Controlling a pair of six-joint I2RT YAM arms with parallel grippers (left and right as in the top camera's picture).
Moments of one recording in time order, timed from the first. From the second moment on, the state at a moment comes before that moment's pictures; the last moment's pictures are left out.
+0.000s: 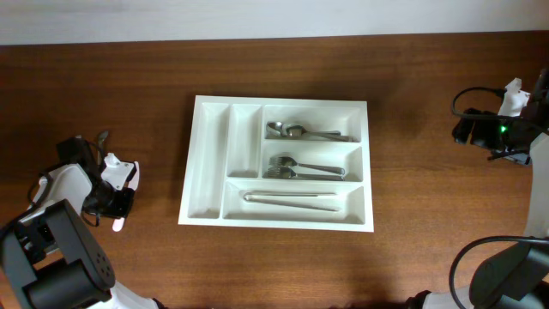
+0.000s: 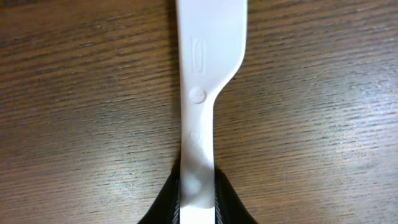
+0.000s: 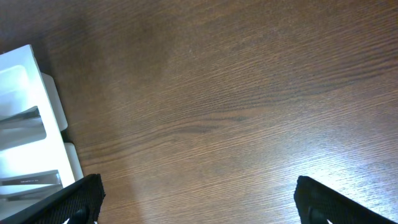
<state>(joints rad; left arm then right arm) 0.45 1.82 1.04 -0.77 -0.01 0.64 -0.47 1.65 1.51 -1.07 -0.18 -0.07</state>
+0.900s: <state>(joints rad) 0.14 1.76 1.56 -1.20 0.04 0.39 -0.47 1.65 1.51 -1.07 -0.18 -0.07</state>
